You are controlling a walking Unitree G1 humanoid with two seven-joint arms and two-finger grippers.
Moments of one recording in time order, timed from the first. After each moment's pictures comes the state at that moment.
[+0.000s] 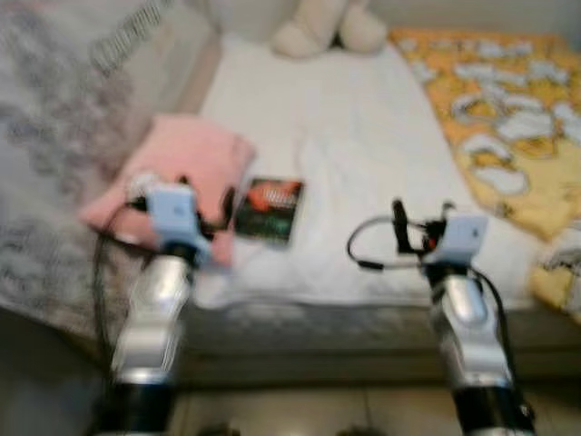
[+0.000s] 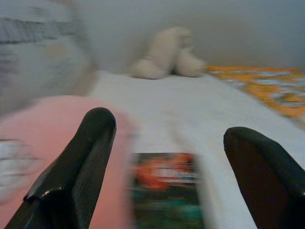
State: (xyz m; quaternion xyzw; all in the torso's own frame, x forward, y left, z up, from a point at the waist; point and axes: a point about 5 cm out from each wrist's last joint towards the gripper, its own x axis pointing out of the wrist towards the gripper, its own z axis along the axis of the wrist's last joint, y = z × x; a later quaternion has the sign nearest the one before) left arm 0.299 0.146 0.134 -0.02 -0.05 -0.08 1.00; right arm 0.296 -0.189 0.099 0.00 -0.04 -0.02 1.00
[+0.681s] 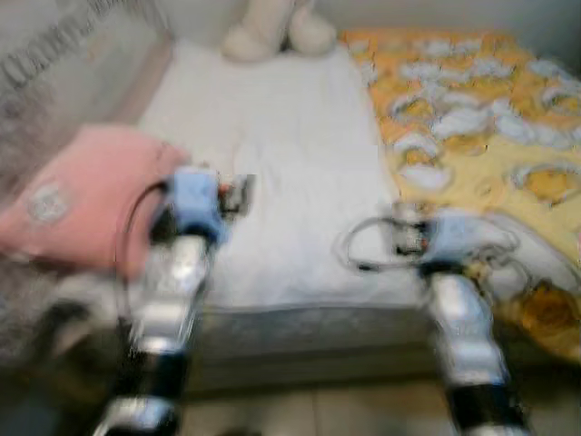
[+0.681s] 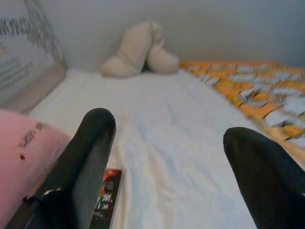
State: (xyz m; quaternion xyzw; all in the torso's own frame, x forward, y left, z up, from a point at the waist) left arm 0.323 0.152 0.134 0.00 -0.03 -0.04 1.00; right arm 0.303 -0.159 0.099 -0.01 -0.03 0.03 1.00
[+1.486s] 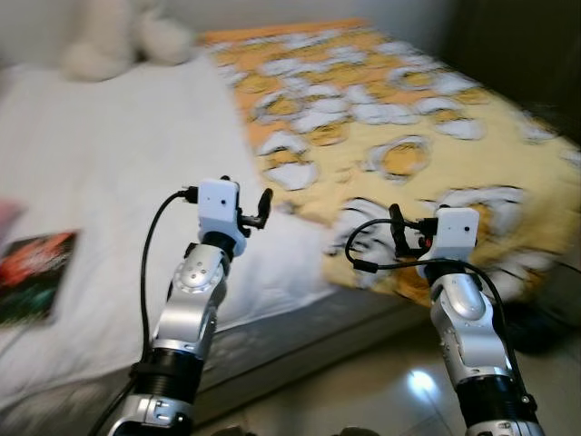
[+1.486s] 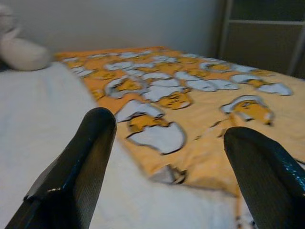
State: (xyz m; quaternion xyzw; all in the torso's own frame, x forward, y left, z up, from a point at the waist) left arm 0.324 0.127 0.124 0.00 -0.02 -0.10 1.00; right arm 0.305 -0.182 0.095 -0.03 -0.01 0.00 1.00
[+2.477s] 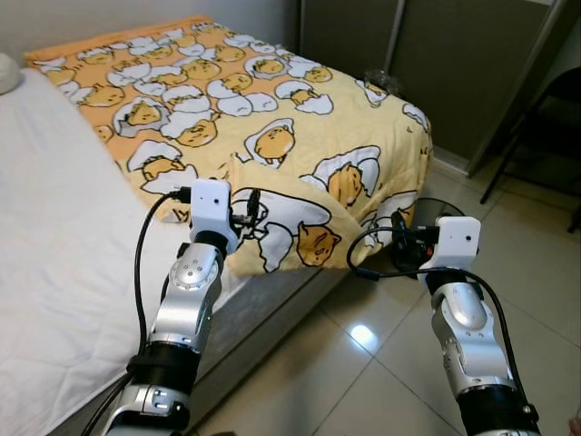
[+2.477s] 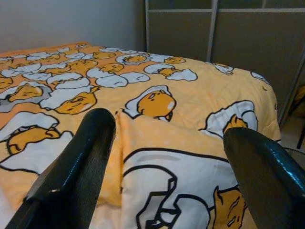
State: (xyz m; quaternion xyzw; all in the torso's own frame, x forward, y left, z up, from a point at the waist) left arm 0.330 0.135 0.116 0.02 0.00 -0.06 1.00; right arm 0.297 -0.187 0.086 -0.02 0.00 -0.01 1.00
